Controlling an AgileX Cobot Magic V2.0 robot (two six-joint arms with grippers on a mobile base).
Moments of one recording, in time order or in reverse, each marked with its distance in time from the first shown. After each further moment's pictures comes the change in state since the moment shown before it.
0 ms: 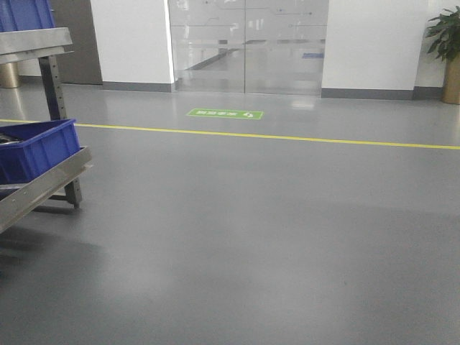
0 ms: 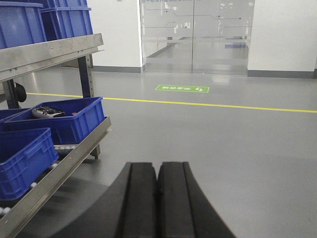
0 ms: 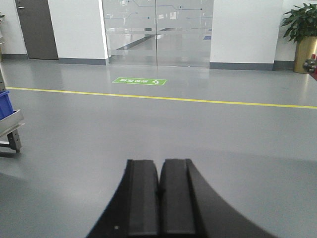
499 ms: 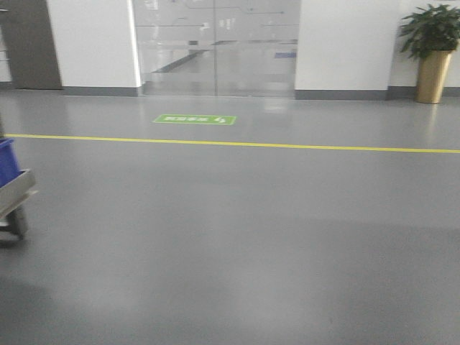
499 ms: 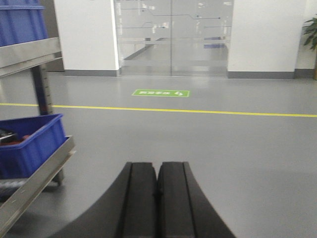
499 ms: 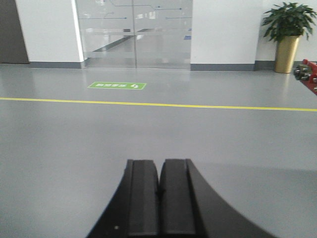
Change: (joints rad) left arm 0.000 0.000 0.000 0.000 0.000 0.000; right arm 0.000 0.000 0.000 0.000 0.000 0.000
